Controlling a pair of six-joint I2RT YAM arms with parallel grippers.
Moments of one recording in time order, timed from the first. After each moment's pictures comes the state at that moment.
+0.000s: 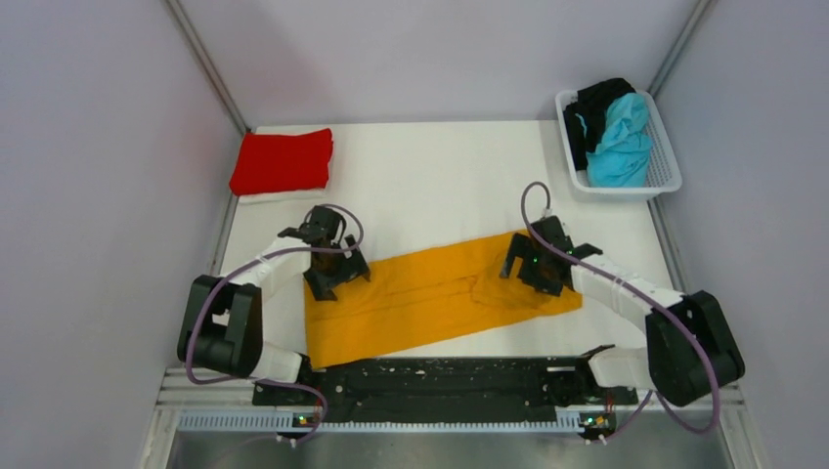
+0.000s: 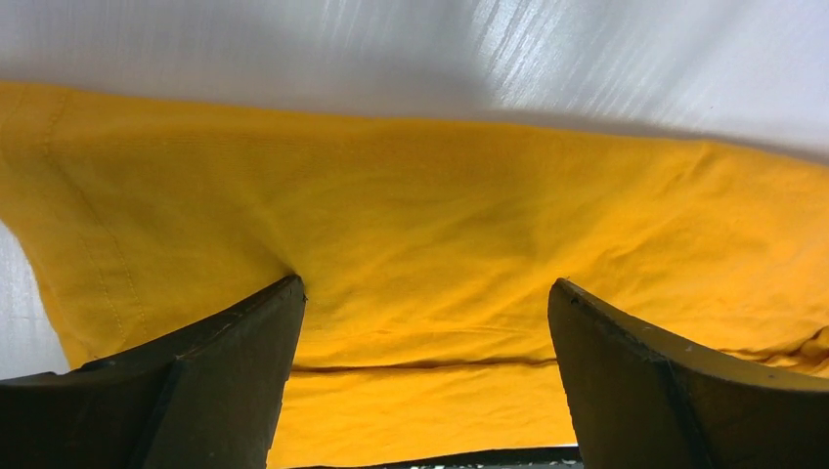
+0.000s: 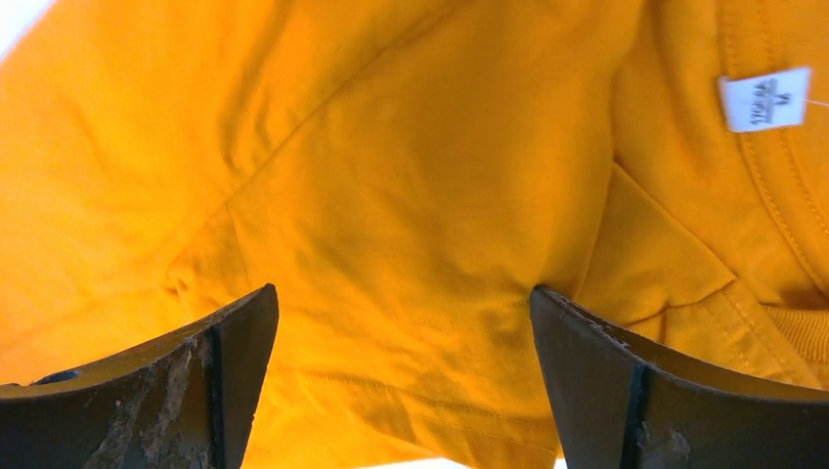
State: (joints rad) left arm -0.24 1.43 0.77 -0.63 0.07 -0.72; right arm 0.42 1.23 0.60 -0.45 0.06 0.73
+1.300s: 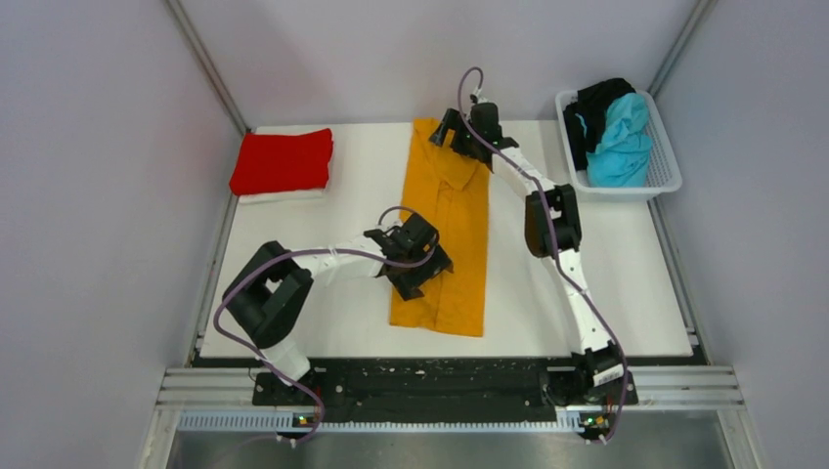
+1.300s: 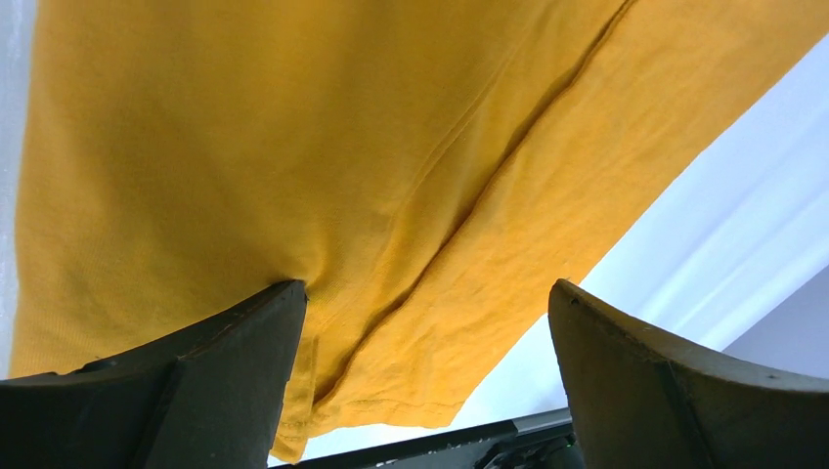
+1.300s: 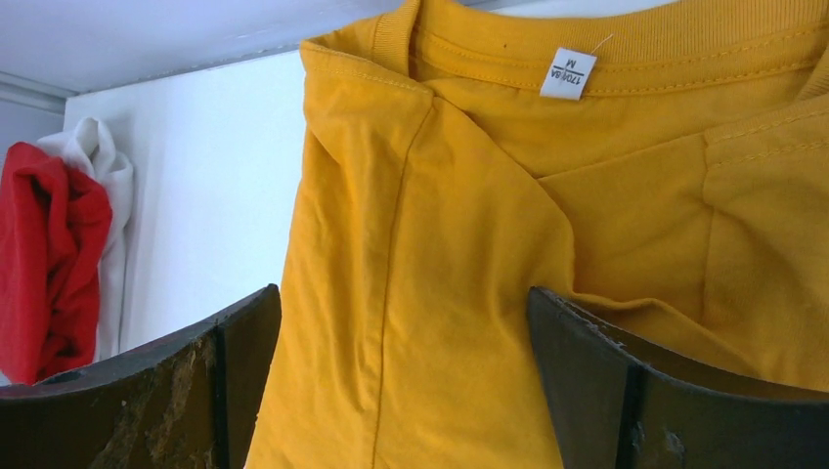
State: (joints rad) left arm -0.79 1.69 1.00 -0.40 0.00 -1.36; right arm 0.34 2.71 2.41 -0.17 -0.23 0.59
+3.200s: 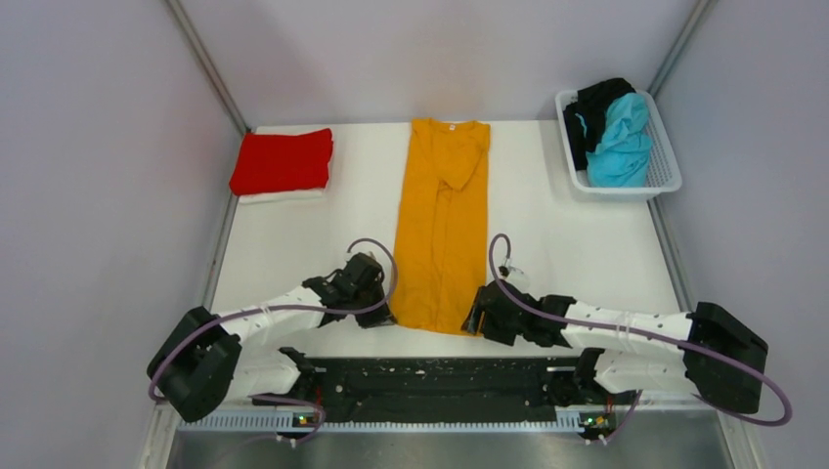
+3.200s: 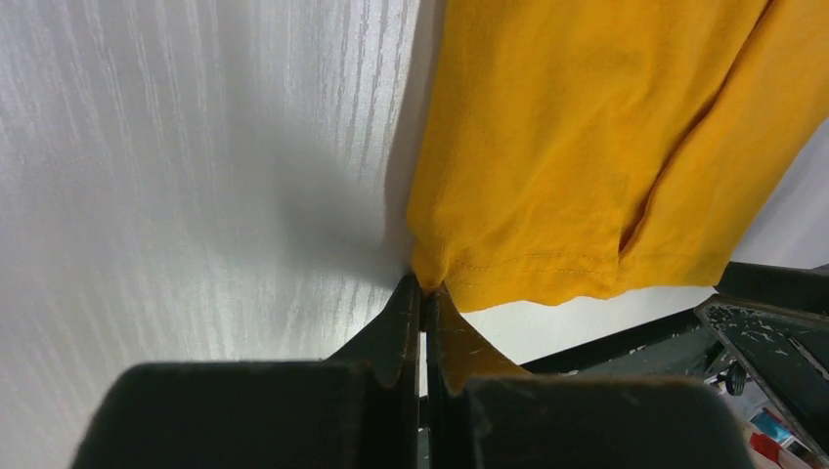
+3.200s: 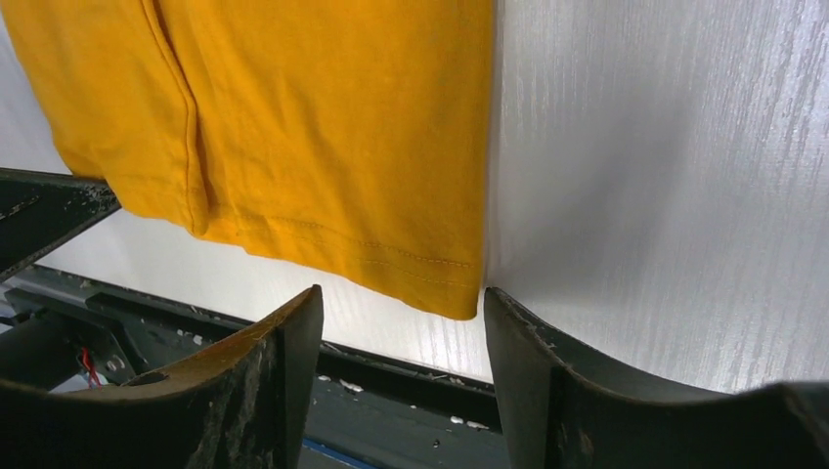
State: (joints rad) left arm -0.71 1.20 0.47 -0.34 0.11 -0.98; right arm 1.06 1.11 0.45 -0.33 0.17 1.23
